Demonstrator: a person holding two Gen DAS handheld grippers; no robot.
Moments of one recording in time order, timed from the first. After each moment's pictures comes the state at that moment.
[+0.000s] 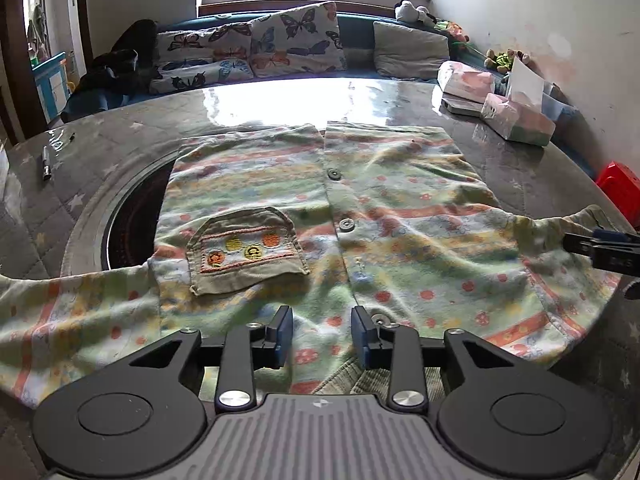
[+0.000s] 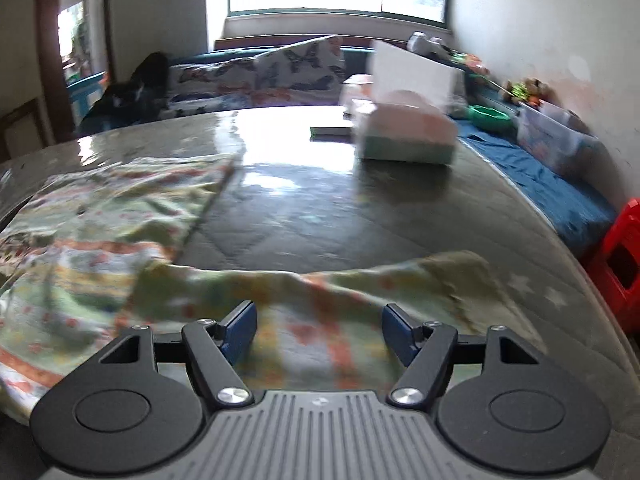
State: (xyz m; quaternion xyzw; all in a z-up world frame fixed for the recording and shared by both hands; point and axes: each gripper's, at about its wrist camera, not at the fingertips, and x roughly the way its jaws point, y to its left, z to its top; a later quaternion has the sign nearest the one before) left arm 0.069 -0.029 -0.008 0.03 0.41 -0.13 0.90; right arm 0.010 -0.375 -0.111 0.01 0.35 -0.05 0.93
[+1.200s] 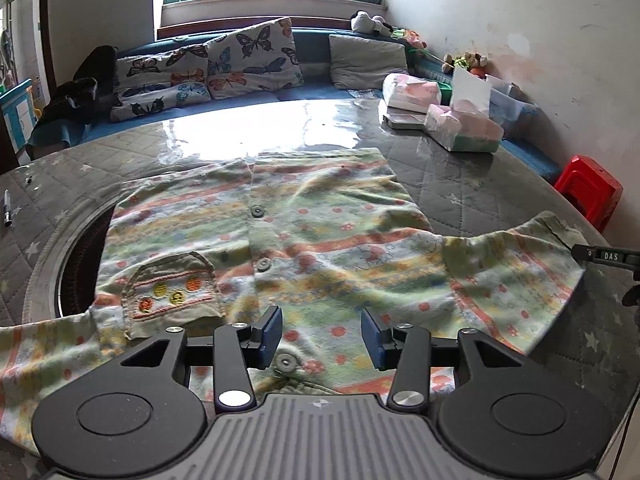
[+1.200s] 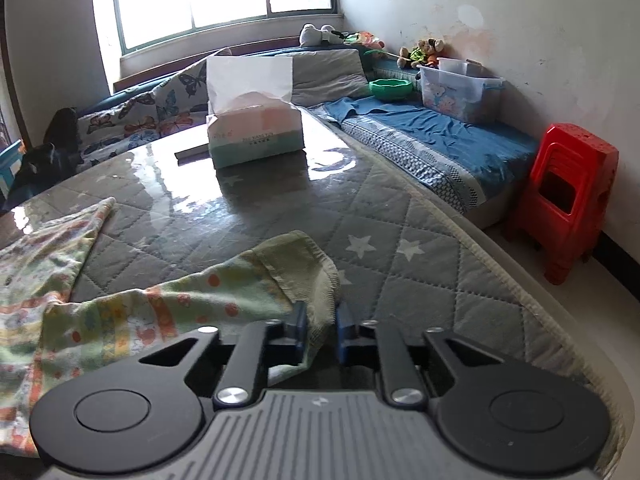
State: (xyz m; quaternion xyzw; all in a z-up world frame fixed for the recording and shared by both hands) left arm 0.065 -0.079 0.010 0.04 0.39 -0.20 0.90; right arm -0.022 -0.450 -0.109 0.11 0.34 -0.16 0.92
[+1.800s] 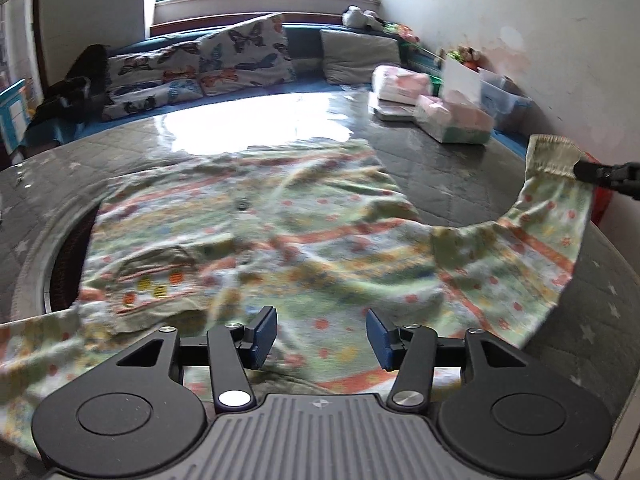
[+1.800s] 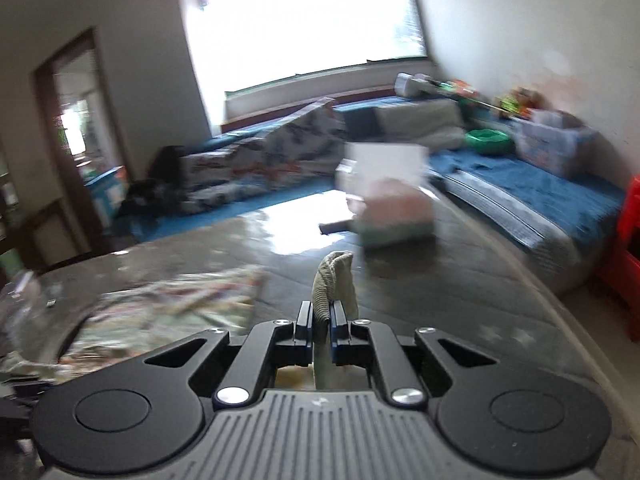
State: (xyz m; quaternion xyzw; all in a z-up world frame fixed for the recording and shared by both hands) left arm 0.065 -0.077 0.006 0.04 0.39 -0.19 0.90; right arm -0.021 -0.388 -0.023 0.11 0.26 0.01 0.96
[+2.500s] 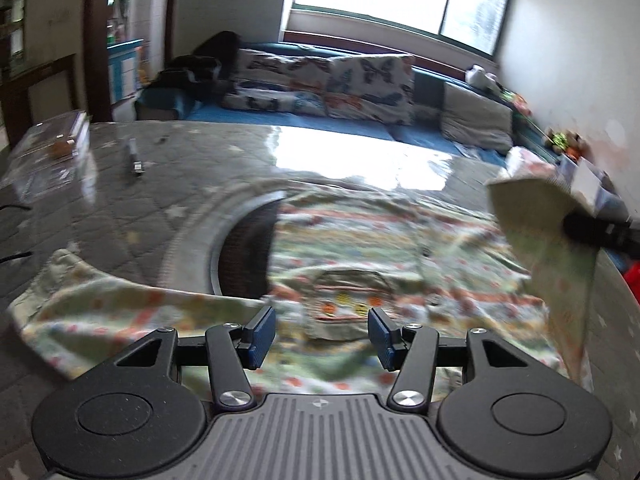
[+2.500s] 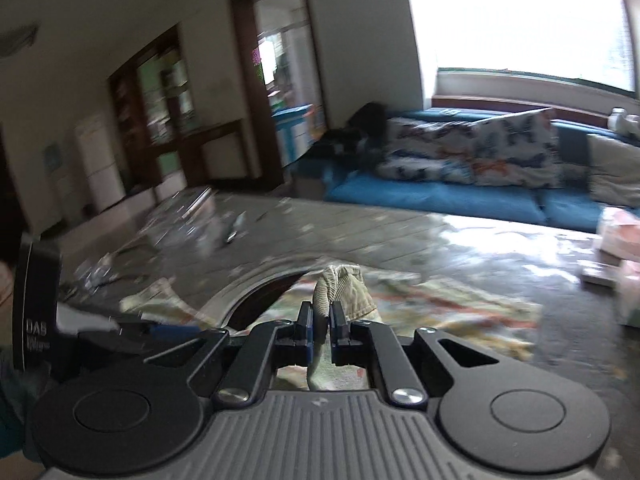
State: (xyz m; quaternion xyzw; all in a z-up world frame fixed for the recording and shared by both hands) left arm 0.072 0.048 0.023 -0.06 0.36 -0.04 0.93; right arm 0.034 -0.184 -0.002 -0.01 0.28 0.29 0.91
